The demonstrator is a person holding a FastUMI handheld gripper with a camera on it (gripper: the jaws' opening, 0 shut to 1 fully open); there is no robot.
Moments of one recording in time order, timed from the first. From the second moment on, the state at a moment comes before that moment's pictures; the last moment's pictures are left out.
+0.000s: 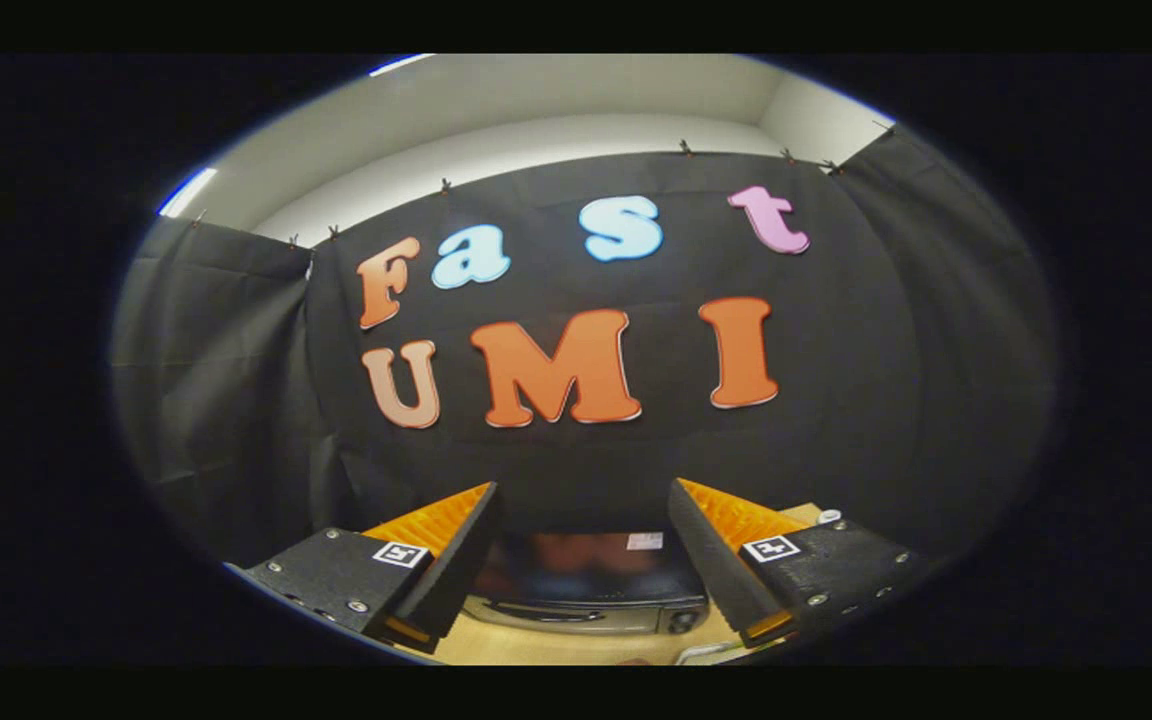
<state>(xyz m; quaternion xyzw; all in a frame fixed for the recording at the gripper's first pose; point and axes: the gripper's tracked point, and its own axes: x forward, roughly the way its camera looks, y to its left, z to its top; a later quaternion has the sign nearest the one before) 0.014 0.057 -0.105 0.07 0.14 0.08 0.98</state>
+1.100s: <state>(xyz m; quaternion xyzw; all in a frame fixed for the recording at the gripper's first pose) 0.010 0.115 -0.322 -0.03 0.33 0.07 0.94</state>
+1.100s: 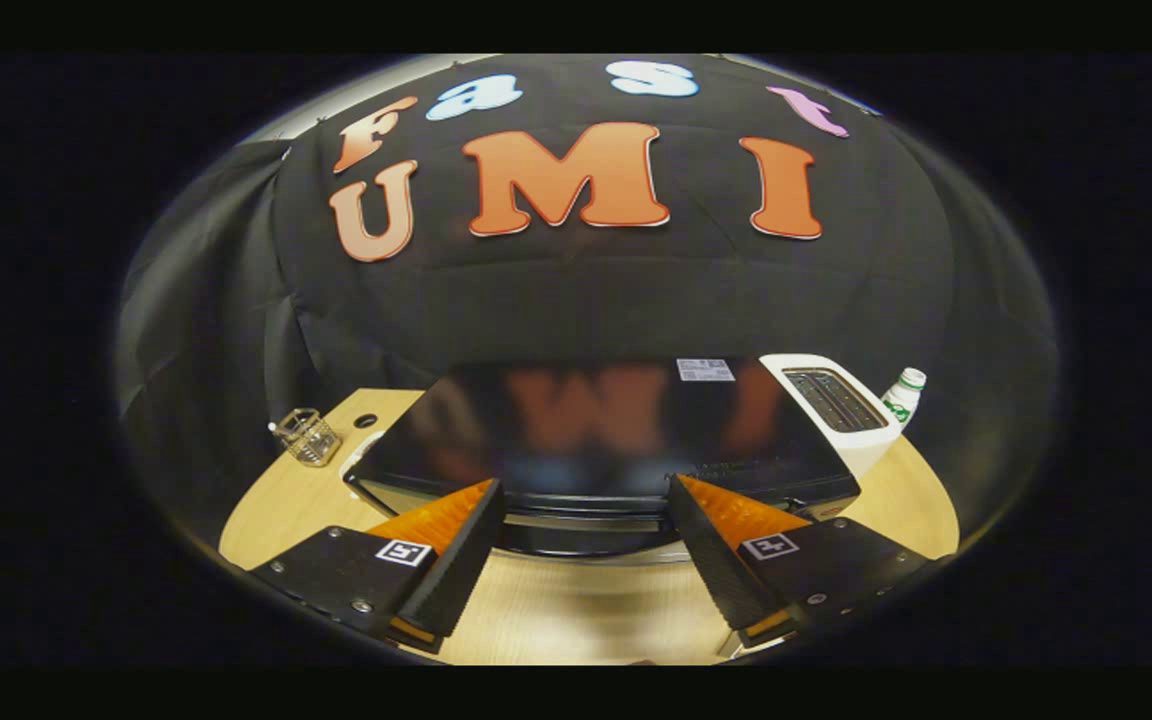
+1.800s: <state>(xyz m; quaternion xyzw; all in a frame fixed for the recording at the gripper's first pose) -0.120 0.141 -0.367 0.00 0.44 0.17 0.88</state>
